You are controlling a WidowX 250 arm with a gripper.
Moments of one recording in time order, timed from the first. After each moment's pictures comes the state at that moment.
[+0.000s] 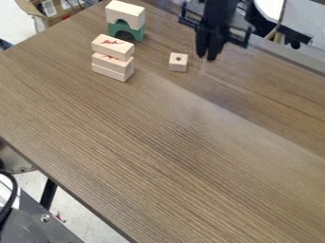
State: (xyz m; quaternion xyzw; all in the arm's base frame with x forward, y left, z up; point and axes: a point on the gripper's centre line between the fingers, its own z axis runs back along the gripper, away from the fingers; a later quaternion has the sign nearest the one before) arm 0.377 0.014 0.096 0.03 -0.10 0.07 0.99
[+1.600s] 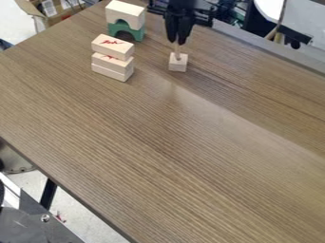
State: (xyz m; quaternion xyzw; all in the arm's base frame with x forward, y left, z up) arm 0.395 0.073 0.082 0.02 -0.10 0.13 0.99
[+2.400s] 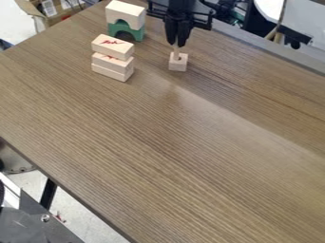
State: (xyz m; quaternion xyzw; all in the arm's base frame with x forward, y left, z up) arm 0.398 0.076 0.073 0.03 -0.11 0.14 0.98
